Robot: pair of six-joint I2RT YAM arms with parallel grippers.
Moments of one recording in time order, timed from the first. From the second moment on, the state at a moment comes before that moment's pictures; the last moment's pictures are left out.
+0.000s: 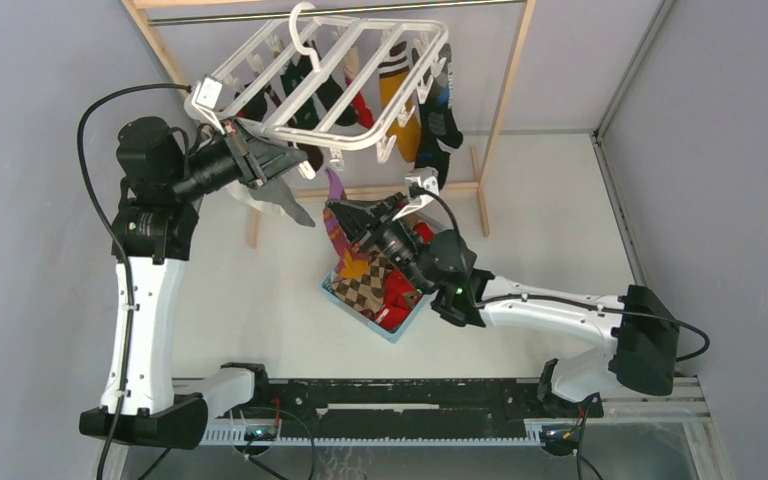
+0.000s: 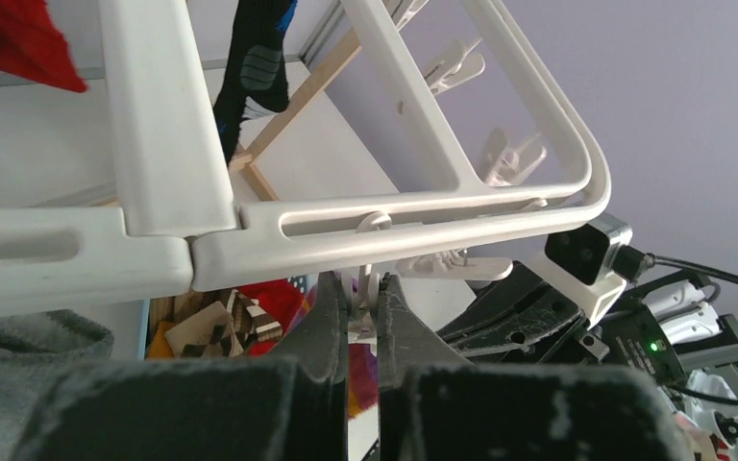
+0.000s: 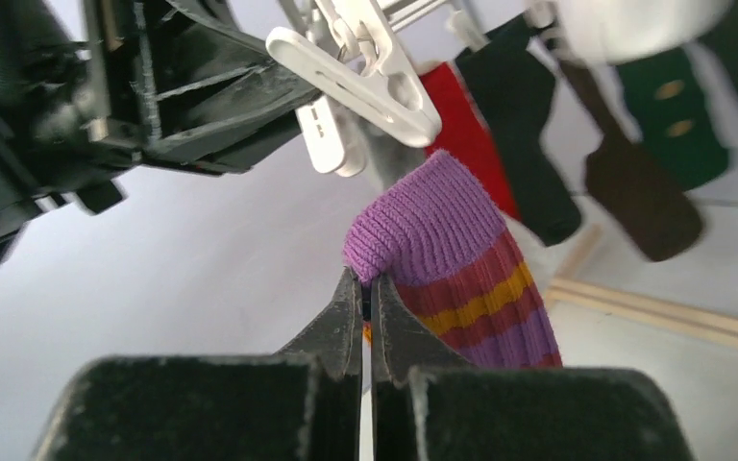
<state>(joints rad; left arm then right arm) -0.06 1.13 1.57 -0.53 0.83 -0.55 1.13 1.38 1.01 0.72 0.31 0.48</state>
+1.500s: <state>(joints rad) -0.09 1.11 1.54 -0.49 0.68 -0.60 1.21 1.53 1.19 0.70 0.43 0.27</state>
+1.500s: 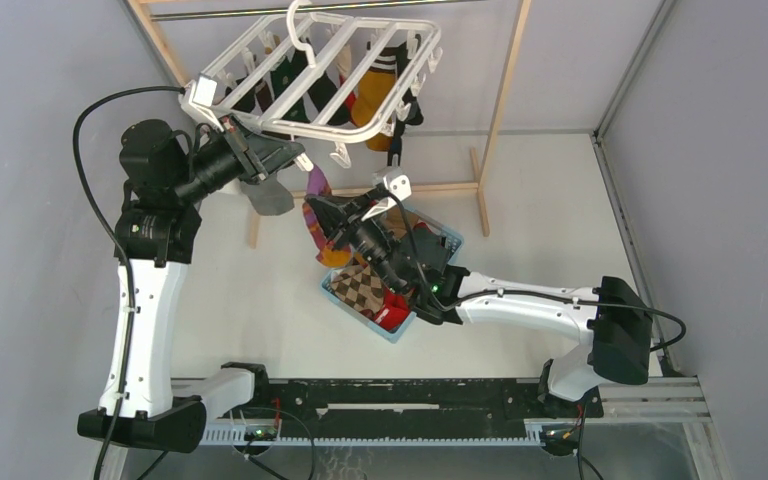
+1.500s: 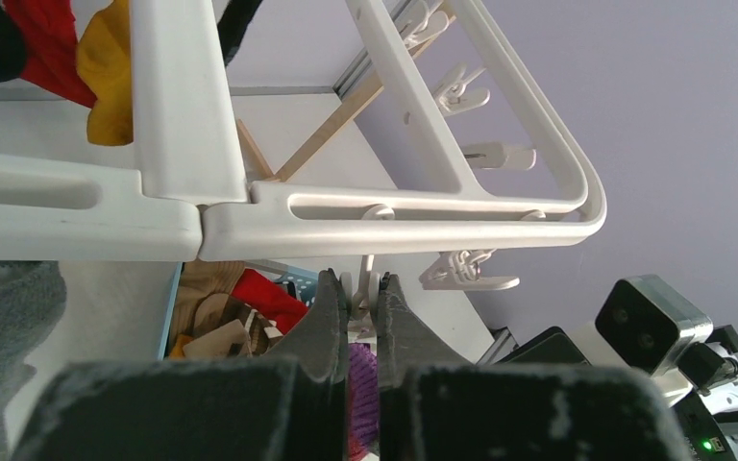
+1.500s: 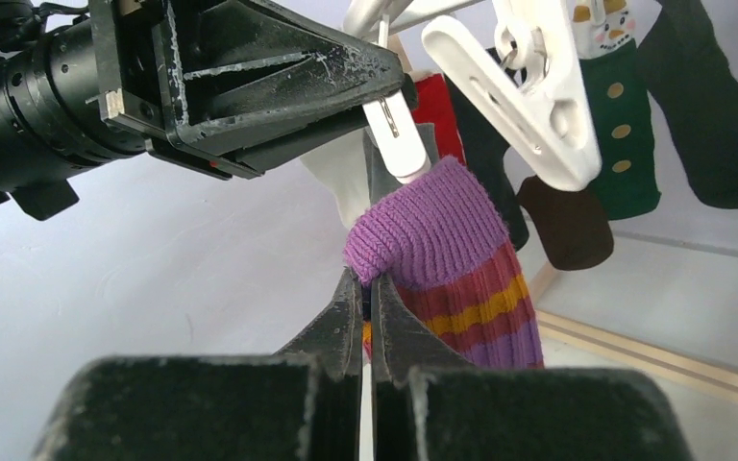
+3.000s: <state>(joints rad) -0.09 1.11 1.54 -0.50 0.67 -0.60 1.19 1.57 1.24 0.65 0.43 0.24</state>
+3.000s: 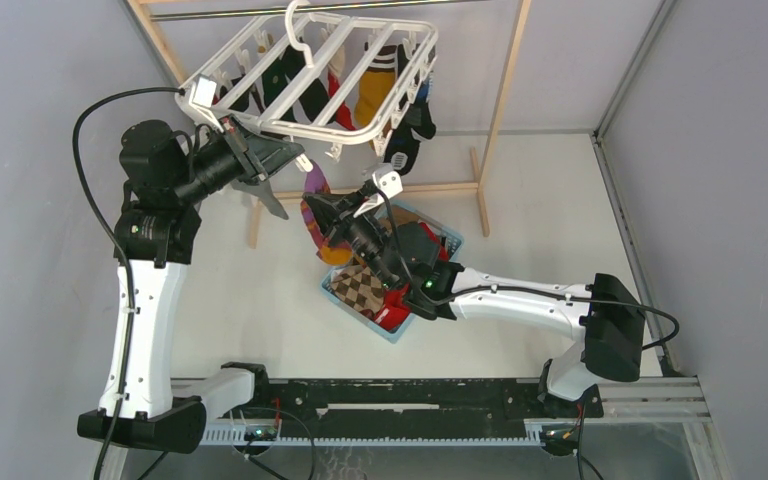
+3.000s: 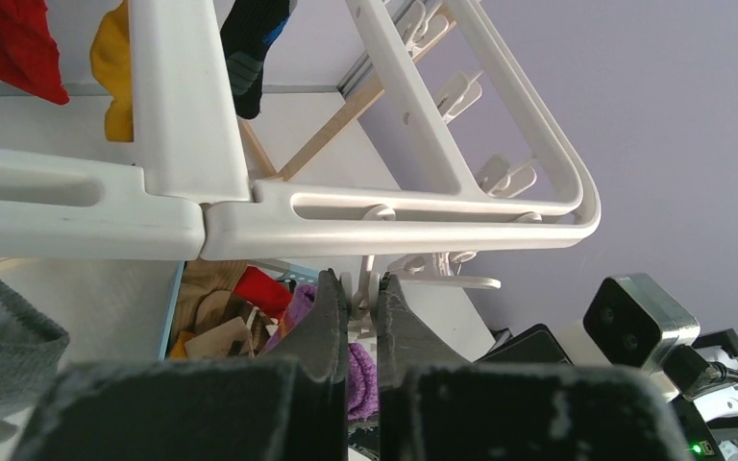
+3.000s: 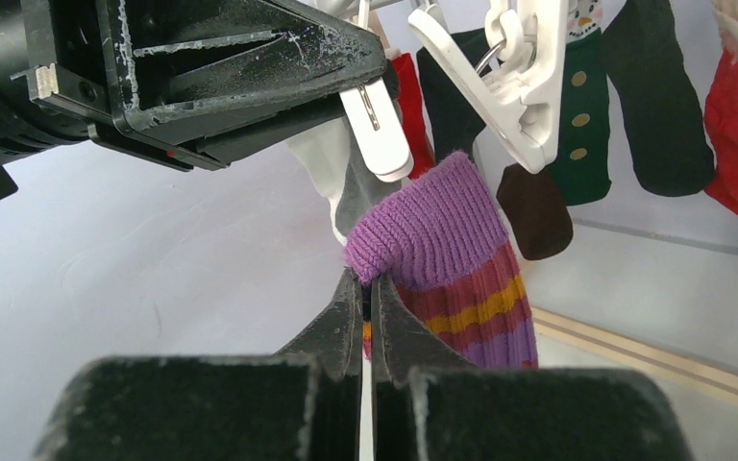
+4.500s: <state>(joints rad) -0.09 1.11 1.54 -0.51 0.67 -0.60 1.16 1.61 1.31 0.61 0.38 0.21</state>
